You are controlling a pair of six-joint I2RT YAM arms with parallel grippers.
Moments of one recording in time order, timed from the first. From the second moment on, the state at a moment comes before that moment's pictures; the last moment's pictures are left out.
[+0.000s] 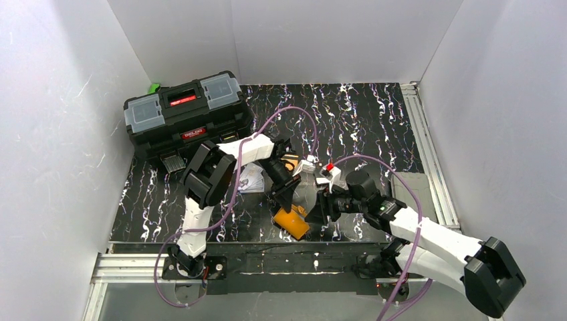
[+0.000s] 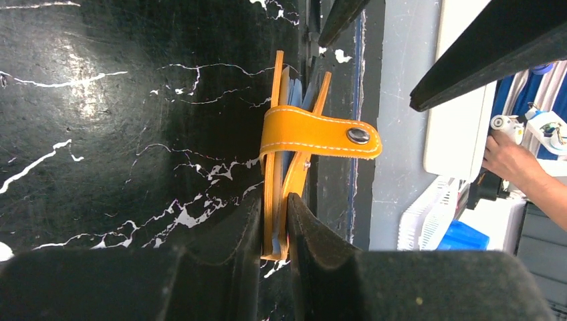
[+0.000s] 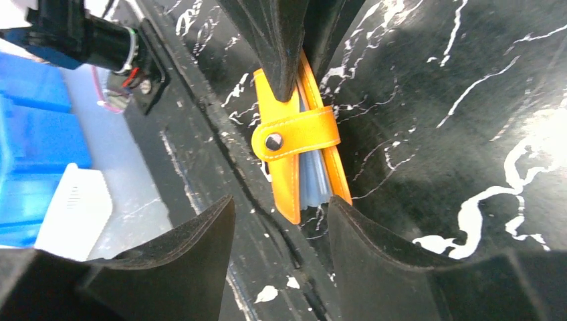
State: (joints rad) left arm -0.67 2.09 1.50 -1.20 0.98 0.77; right arm 0.72 0.95 0.40 -0.03 -0.56 0.44
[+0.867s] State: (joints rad) left arm -0.53 1.70 1.52 -1.06 0.82 0.56; right arm 0.89 1.22 0.52 -0.15 -0.20 0.34
